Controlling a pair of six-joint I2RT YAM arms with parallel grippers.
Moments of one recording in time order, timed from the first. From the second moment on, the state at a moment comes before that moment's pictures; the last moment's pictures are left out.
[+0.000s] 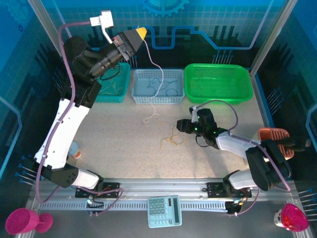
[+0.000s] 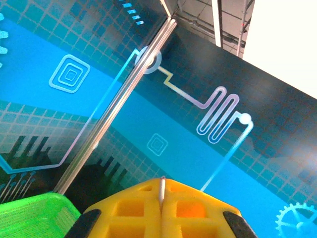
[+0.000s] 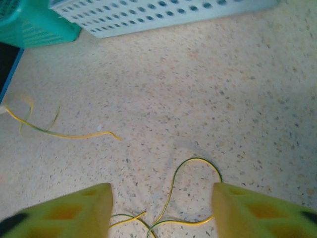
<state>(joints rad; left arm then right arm) -0.38 1.43 1.87 -0.08 0.50 -0.82 0.45 1.36 0.57 0.17 -0.26 0.52</state>
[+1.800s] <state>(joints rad) -0.28 1.66 2.41 -0.13 0.46 -0.88 0.62 1.63 0.63 0.36 -0.11 0.55</state>
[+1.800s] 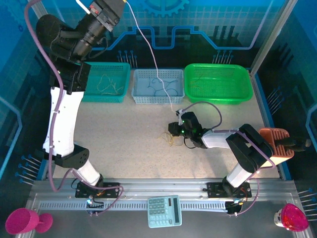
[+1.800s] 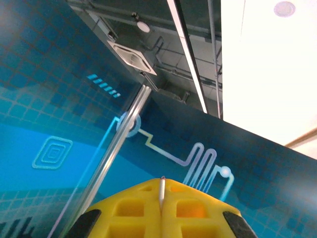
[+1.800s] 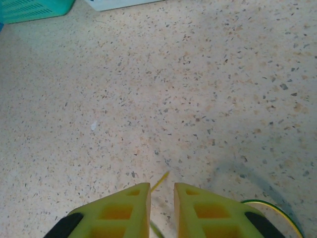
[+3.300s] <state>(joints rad) 0.06 1.75 2.50 -0.12 0.22 -0.83 0.61 1.47 0.53 0.22 -0.03 0.54</state>
